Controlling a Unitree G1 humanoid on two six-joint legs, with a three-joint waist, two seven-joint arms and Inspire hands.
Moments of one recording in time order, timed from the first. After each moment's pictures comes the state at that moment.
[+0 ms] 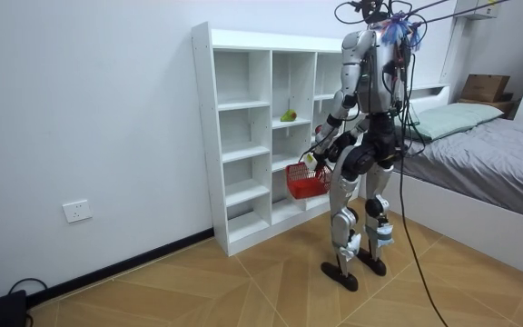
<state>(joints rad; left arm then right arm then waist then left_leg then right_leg) -0.15 0.14 -0.28 1.00 -0.27 -0.11 -0.19 -0.16 -0.21 0.35 0.81 -0.12 -0.07 0.13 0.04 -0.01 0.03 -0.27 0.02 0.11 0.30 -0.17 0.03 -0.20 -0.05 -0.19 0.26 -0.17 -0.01</state>
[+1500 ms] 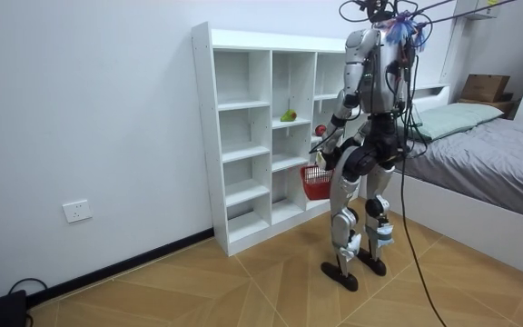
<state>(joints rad) -0.16 0.12 -0.48 1.02 -0.28 -0.11 -0.23 -0.20 -0.18 0.45 0.97 -0.12 -0.07 0.16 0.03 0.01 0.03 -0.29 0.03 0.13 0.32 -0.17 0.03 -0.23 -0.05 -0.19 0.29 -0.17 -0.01</state>
